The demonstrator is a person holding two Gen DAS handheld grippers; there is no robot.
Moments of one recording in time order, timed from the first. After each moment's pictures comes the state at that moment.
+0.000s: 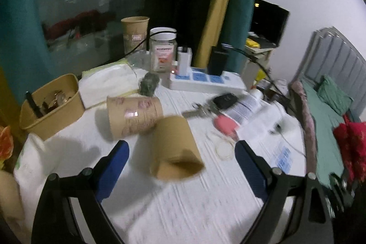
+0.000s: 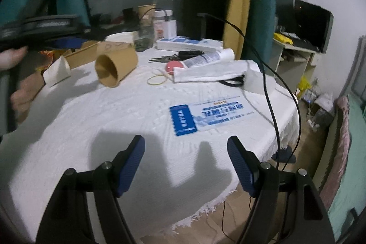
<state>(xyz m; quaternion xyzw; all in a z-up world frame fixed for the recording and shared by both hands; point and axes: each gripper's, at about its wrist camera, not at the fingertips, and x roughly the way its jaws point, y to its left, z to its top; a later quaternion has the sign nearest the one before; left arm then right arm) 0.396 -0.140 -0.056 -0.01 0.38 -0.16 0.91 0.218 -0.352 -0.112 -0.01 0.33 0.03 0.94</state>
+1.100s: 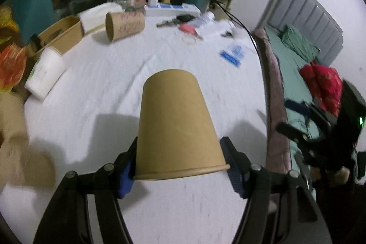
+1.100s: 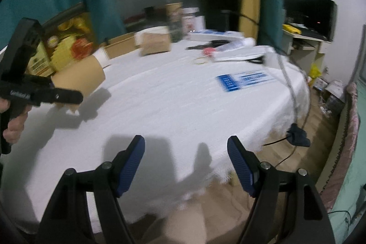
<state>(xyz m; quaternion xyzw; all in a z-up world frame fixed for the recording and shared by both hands) 0.205 -0.043 -0.063 0.05 0.49 -0.29 0.82 0.107 -0.277 -0.100 0.02 0.35 0.09 0.93</state>
